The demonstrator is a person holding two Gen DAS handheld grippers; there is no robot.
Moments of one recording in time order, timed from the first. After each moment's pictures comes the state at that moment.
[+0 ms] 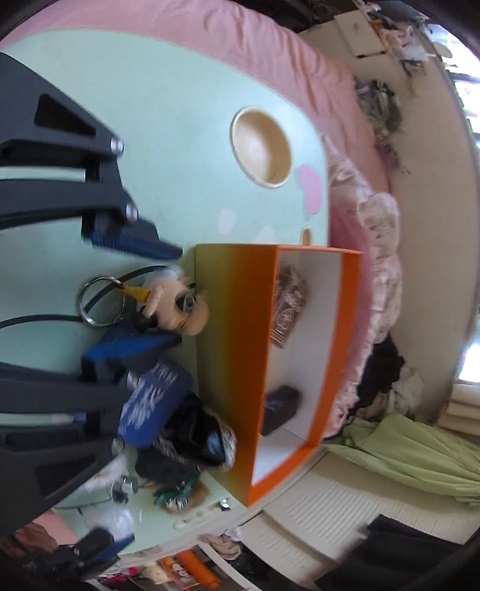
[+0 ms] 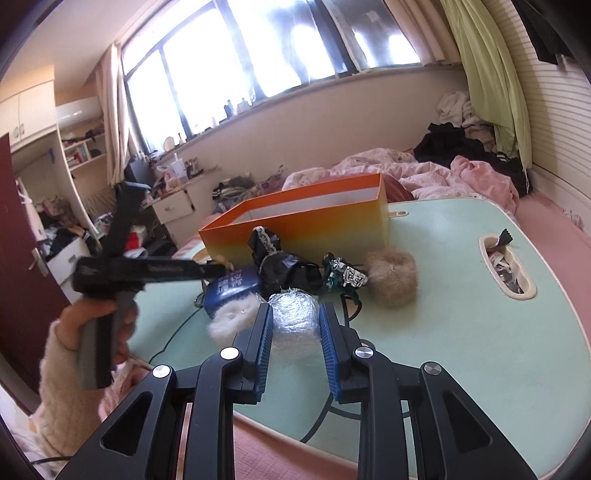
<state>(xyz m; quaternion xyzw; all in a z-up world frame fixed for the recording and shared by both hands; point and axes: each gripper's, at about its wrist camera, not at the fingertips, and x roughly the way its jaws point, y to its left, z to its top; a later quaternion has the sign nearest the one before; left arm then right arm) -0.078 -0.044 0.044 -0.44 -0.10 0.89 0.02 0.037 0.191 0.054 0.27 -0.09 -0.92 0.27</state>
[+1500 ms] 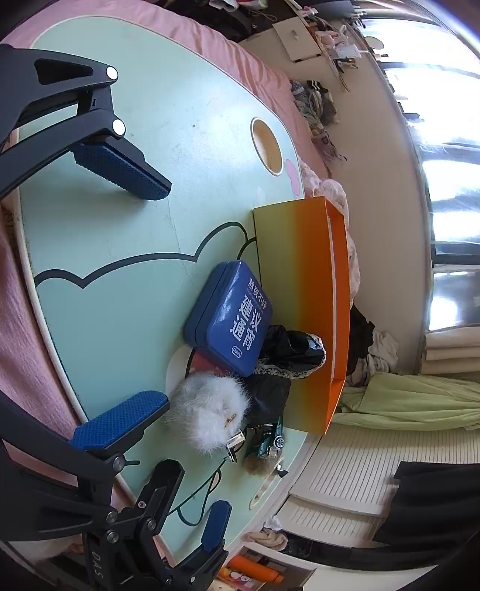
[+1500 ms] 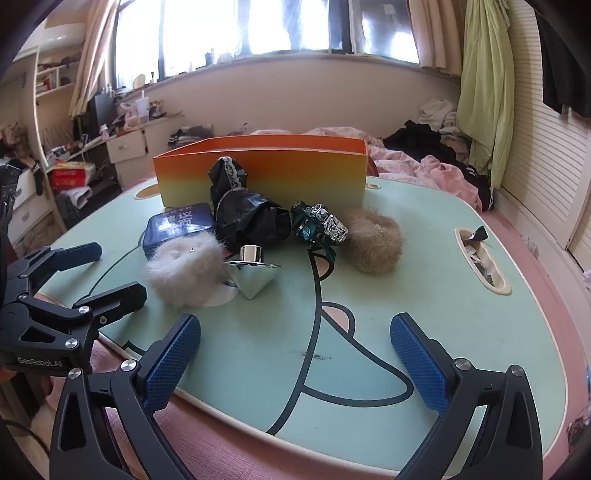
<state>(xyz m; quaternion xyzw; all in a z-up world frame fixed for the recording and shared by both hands) 0.019 0.009 0.025 -0.33 -0.01 0.94 0.03 0.030 0.162 0.021 0.32 0.05 -0.93 0.17</state>
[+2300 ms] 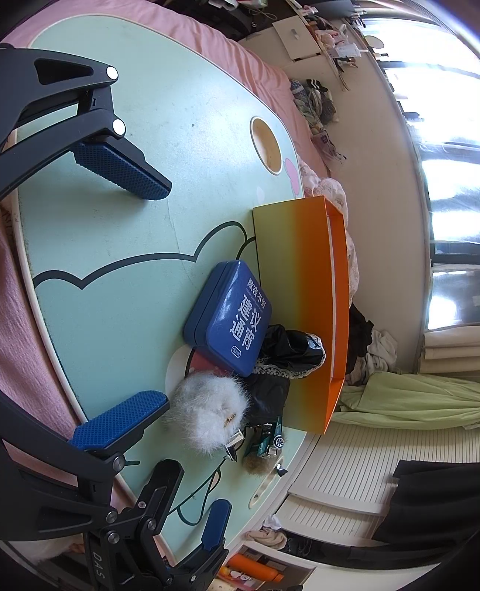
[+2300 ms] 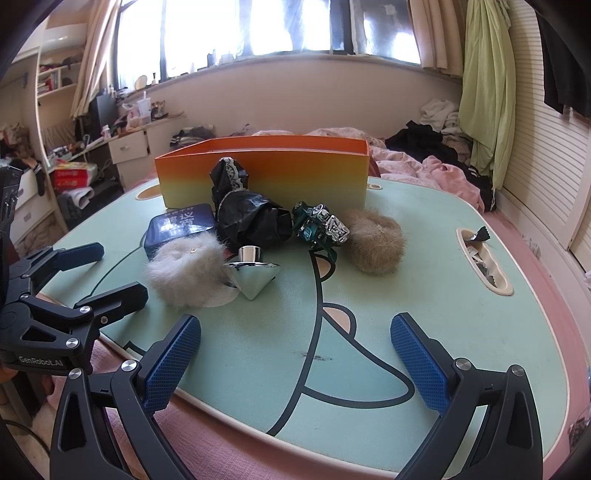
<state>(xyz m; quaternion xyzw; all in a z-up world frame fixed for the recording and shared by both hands) 0.023 0.009 0.022 -0.33 -0.01 0.94 0.03 0.031 0.160 0.020 0.31 0.05 -0.93 0.17</state>
